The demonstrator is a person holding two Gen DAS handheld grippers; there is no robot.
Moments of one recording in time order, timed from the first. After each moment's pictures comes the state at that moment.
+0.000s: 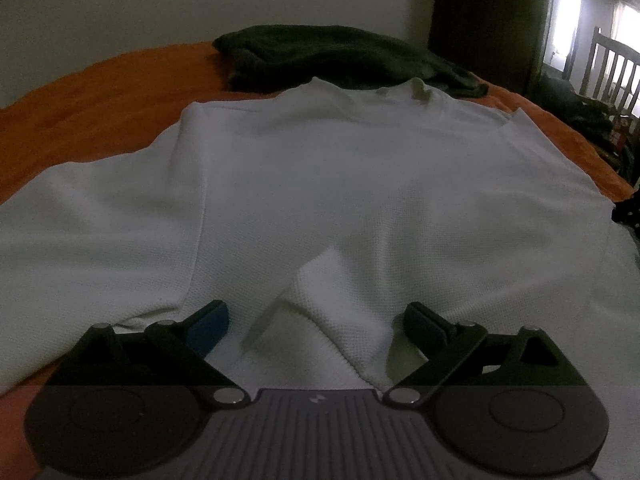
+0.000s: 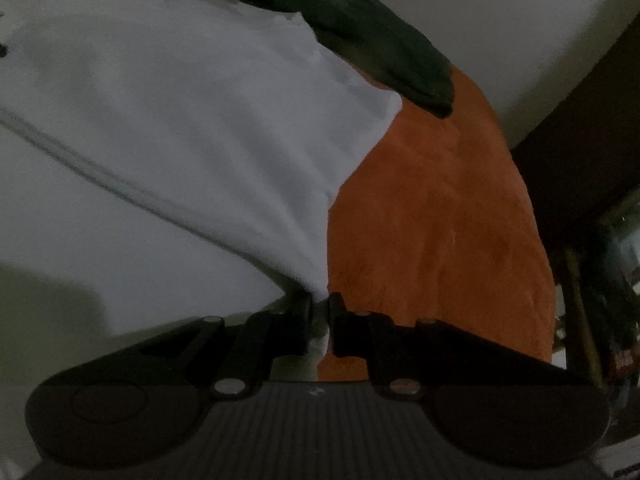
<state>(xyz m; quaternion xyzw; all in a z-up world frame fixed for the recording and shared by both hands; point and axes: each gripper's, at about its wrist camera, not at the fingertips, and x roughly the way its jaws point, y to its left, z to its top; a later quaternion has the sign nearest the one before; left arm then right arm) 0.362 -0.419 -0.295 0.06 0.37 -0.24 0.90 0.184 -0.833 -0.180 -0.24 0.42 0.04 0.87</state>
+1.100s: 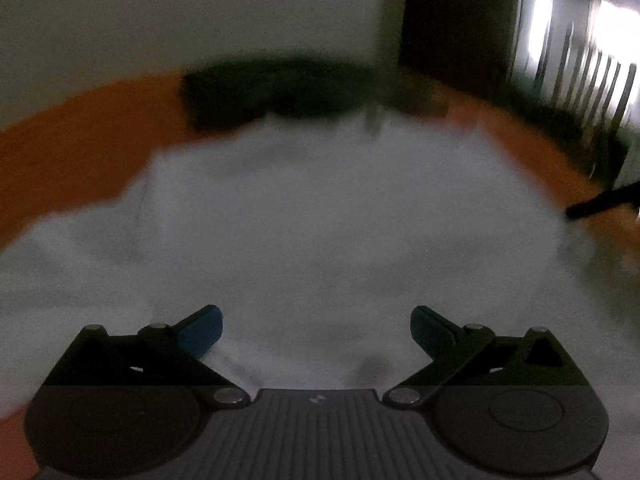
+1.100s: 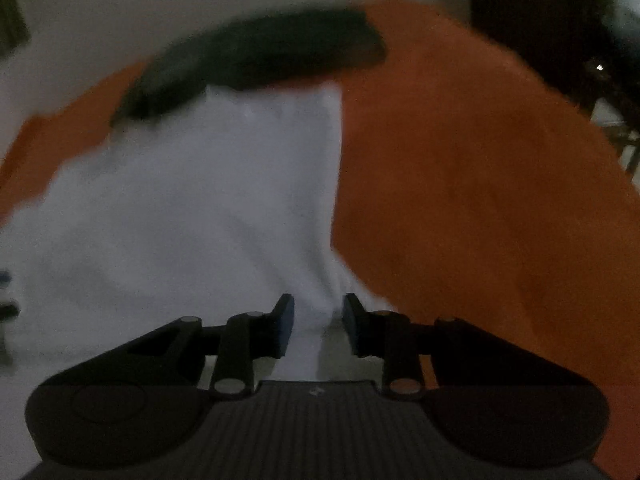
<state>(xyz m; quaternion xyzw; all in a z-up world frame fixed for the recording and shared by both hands) 0.331 -0.450 -0.234 0.04 0.34 -0.29 0.89 0.182 -0.882 -0.121 0.14 0.41 0.00 0.90</state>
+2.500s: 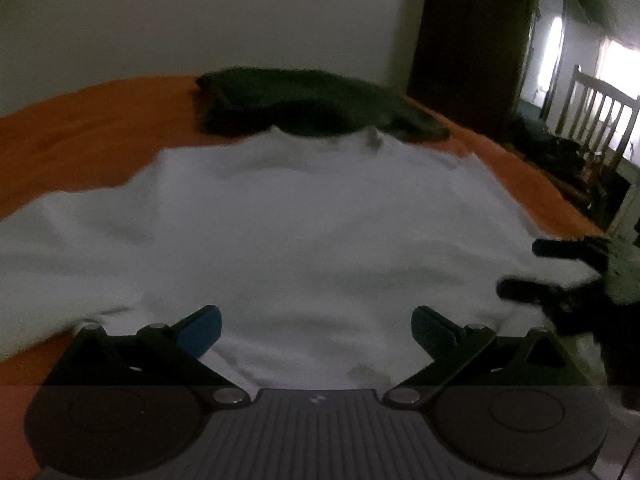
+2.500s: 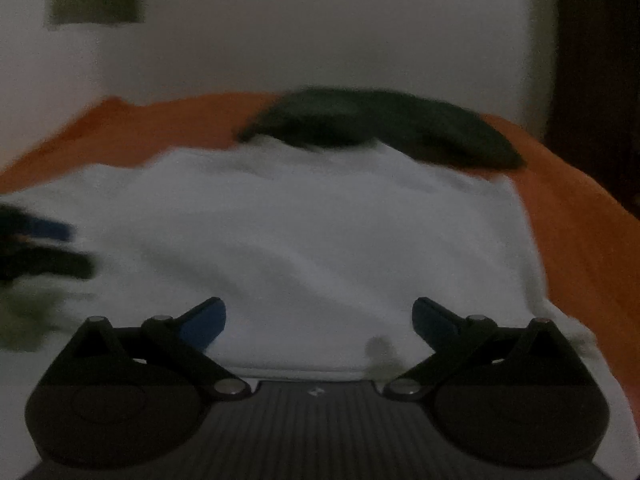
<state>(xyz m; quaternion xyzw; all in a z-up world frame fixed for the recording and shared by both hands) 0.292 -0.457 -0.245 0.01 0.33 -0.25 0.91 0.140 -0.700 -0.141 0.01 0.27 0.09 0.96</state>
